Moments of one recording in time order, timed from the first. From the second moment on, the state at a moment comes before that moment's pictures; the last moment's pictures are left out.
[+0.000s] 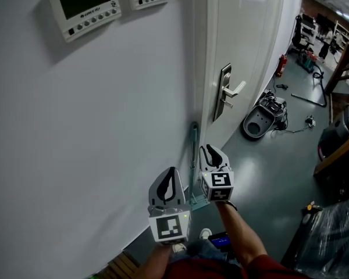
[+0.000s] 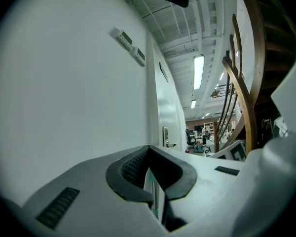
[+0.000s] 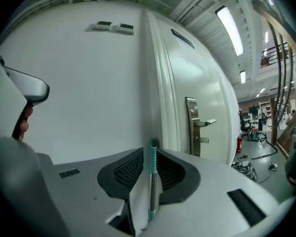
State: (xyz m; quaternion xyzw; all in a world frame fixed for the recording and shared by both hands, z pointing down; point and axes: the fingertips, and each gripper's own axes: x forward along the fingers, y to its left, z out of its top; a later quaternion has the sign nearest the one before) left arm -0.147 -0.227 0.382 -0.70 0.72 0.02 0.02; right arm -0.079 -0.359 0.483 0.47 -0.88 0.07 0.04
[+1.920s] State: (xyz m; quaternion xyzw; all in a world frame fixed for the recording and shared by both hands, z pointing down) left arm -0.160 -0.221 0.391 -0.68 0.74 0.00 0.01; right arm -0.123 -0.410 0.559 0.46 -0.87 0.08 0.12
